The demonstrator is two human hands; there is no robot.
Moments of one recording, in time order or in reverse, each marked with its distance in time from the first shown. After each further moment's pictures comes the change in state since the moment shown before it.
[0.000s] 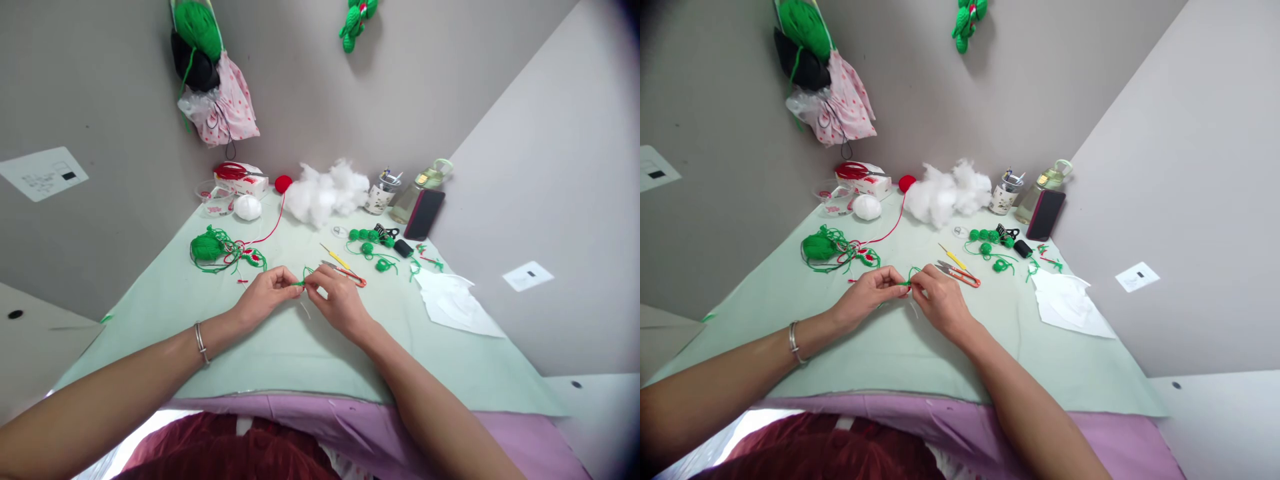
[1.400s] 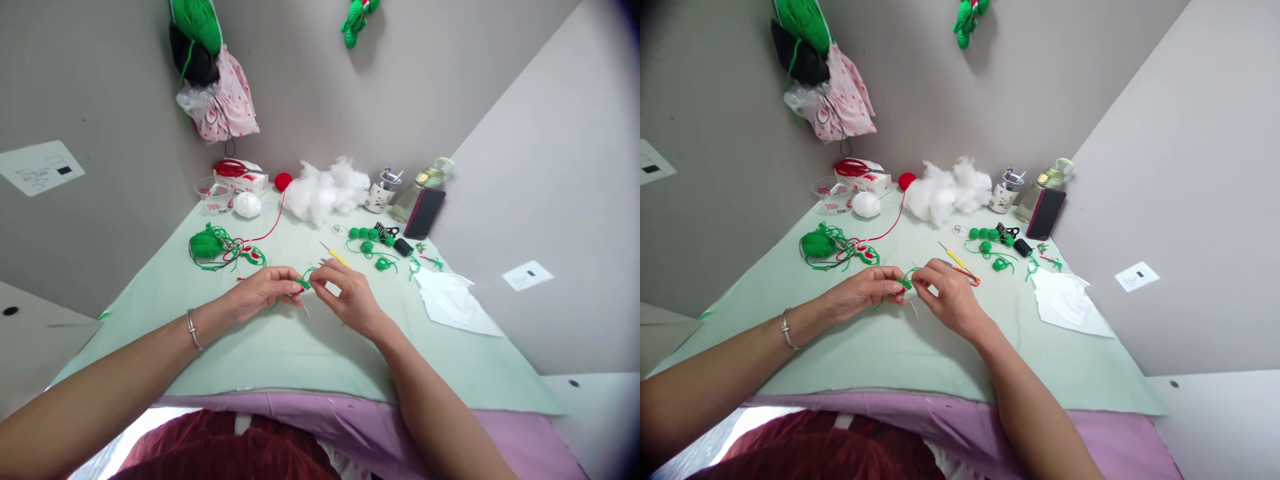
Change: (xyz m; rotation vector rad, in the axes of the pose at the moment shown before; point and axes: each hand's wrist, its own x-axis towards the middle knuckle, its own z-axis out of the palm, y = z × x) left_hand 0.002 0.014 -0.012 -0.296 -0.286 -0.207; right_hand 0.000 0.001 -0.024 0.121 0.006 -0.089
